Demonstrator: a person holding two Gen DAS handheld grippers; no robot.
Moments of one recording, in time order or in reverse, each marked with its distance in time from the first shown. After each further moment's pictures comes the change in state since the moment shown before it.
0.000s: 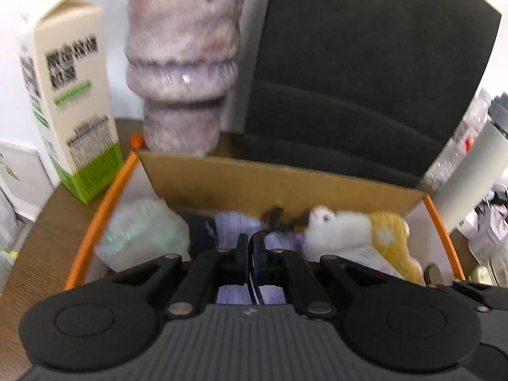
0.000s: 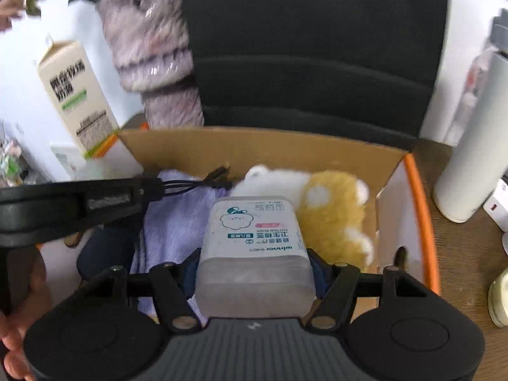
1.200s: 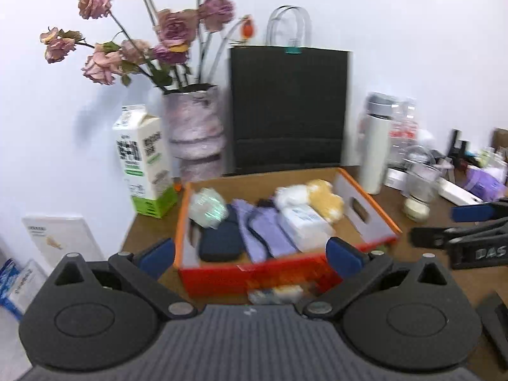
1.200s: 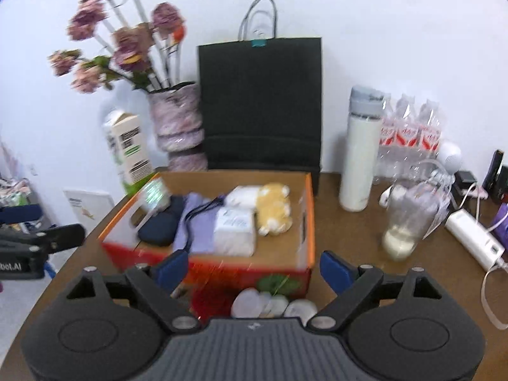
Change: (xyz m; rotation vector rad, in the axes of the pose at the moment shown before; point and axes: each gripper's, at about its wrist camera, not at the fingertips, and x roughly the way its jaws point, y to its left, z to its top) left arm -0.253 0.010 -0.140 0.258 -0.291 0.000; right arm -0.218 -0.004 -0.144 0.014 -0.333 -0.063
